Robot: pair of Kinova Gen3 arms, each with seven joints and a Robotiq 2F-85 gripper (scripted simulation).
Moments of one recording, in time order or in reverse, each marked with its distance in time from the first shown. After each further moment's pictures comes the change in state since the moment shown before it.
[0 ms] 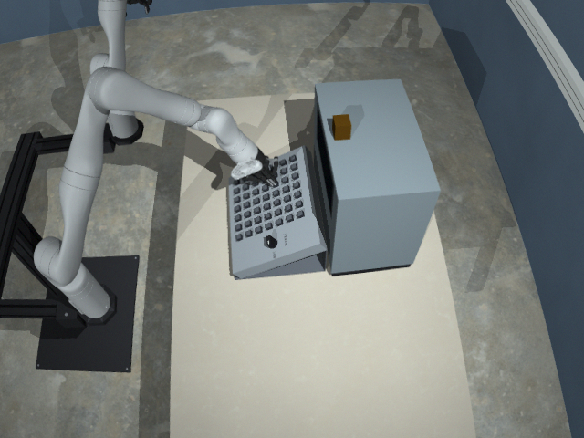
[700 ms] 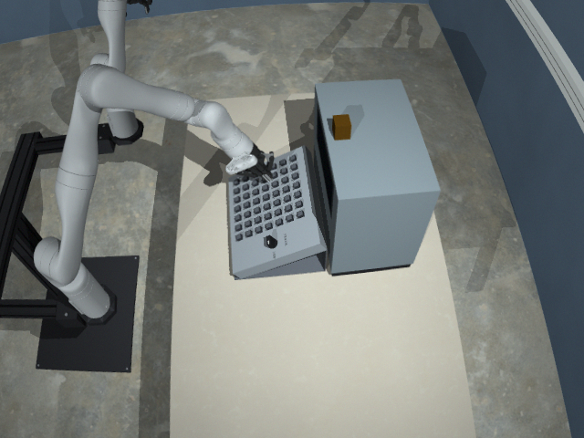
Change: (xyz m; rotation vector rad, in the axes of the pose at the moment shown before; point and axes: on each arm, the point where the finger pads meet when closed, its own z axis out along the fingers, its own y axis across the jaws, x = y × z) left arm 0.000 0.000 0.000 0.000 0.000 0.000; right arm 0.000 0.000 -0.026 0.000 0.000 0.000
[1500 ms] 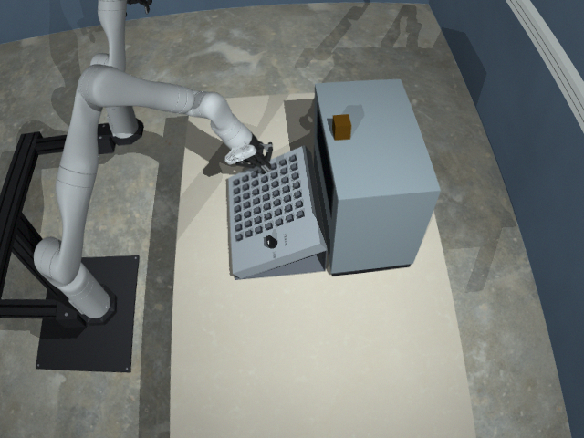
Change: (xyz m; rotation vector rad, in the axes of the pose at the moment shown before) left arm 0.000 0.000 0.000 0.000 0.000 0.000; right arm -0.034 0.000 -0.002 0.000 0.000 0.000
